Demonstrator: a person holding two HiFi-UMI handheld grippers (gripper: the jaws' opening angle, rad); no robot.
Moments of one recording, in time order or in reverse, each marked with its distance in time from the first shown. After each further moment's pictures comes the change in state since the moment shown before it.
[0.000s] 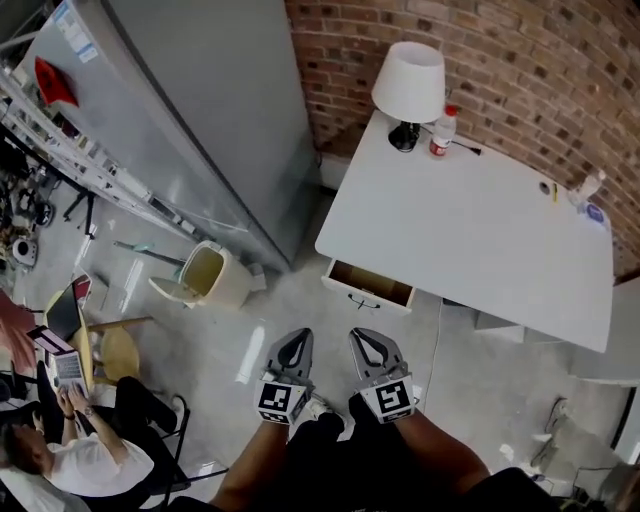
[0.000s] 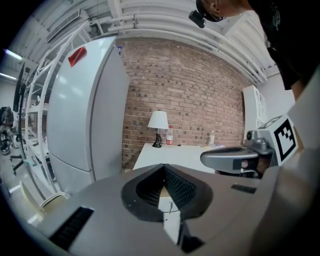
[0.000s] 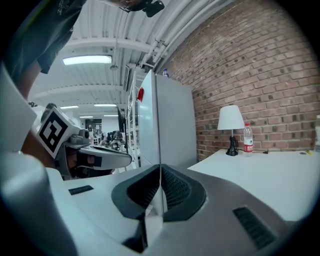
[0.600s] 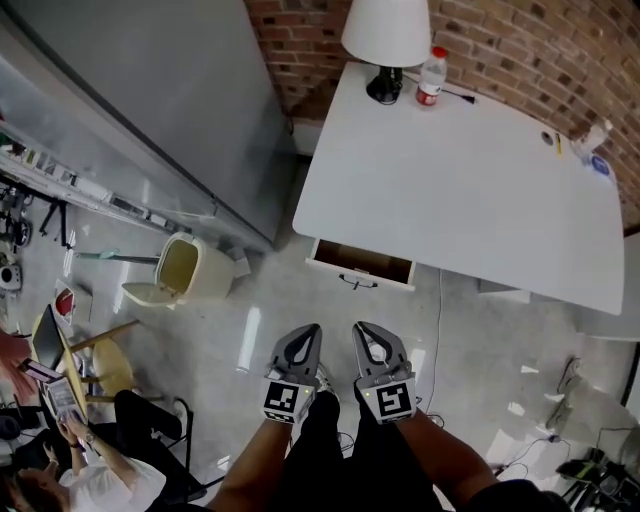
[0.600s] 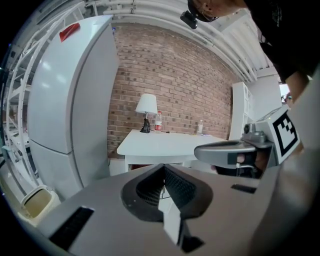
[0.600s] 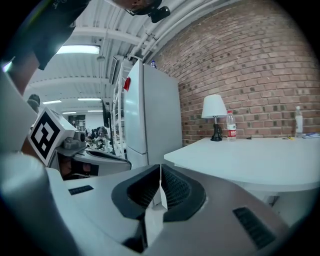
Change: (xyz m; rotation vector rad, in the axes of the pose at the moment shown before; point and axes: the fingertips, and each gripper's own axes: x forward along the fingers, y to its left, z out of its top) left arm 0.047 -0.015 -0.086 0.015 0.084 -0.156; right arm 0.012 -0.020 -0.078 0.046 0.036 -0.165
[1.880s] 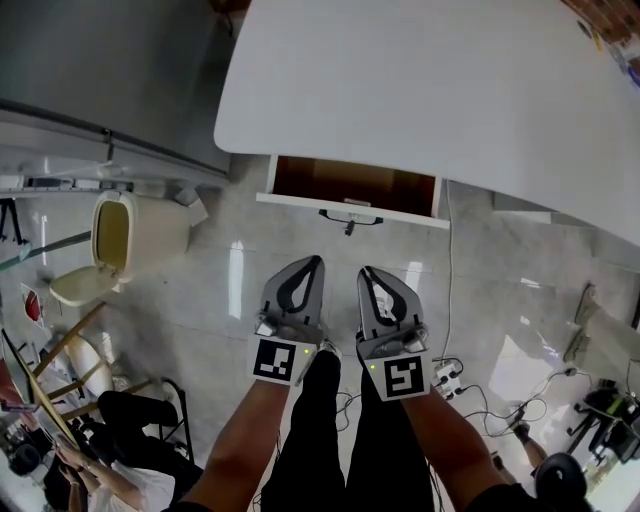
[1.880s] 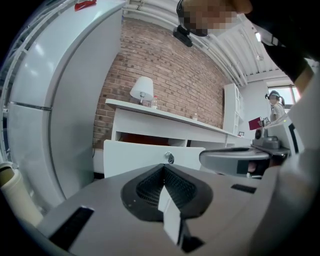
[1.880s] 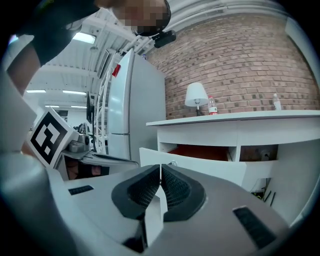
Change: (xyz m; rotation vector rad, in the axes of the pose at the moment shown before) left arm 0.109 0.017 -0.139 -0.052 -0.050 -0.132; right arm 0.048 -0.036 -0.156 0.077 -0.061 -0.230
